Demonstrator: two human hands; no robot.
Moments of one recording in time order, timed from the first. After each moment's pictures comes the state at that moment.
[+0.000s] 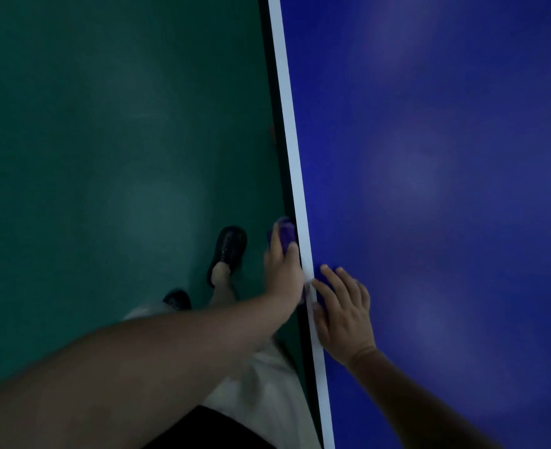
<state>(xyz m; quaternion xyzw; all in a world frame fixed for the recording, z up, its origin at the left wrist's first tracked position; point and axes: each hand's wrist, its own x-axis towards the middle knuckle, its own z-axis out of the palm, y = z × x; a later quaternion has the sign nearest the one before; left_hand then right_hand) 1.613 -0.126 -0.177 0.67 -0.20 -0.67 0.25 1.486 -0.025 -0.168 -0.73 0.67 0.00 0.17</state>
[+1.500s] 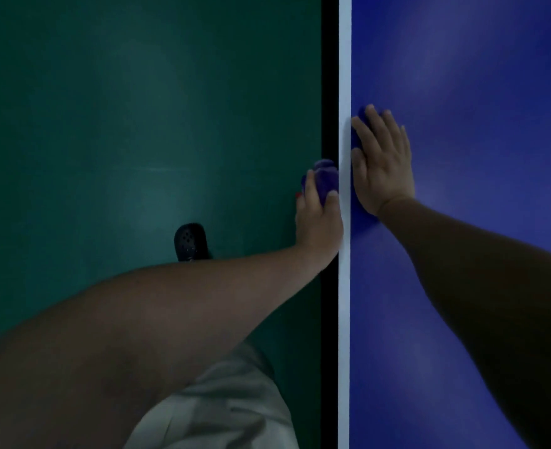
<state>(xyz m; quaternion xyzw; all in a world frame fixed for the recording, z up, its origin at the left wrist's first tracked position) 1.644 -0.541 -0.191 0.64 -0.25 -0.66 0.30 1.517 -0.615 -0.186 -0.76 0.65 -0.03 0.08</state>
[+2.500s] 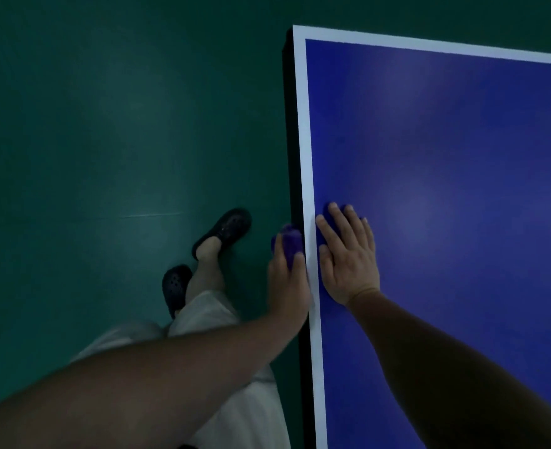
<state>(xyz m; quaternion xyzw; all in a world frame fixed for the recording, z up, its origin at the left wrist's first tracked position) 1.649 -0.597 -0.177 0.66 -0.25 -0.64 0.31 1.513 -0.618 -0.187 -0.76 0.64 -0.01 0.10</state>
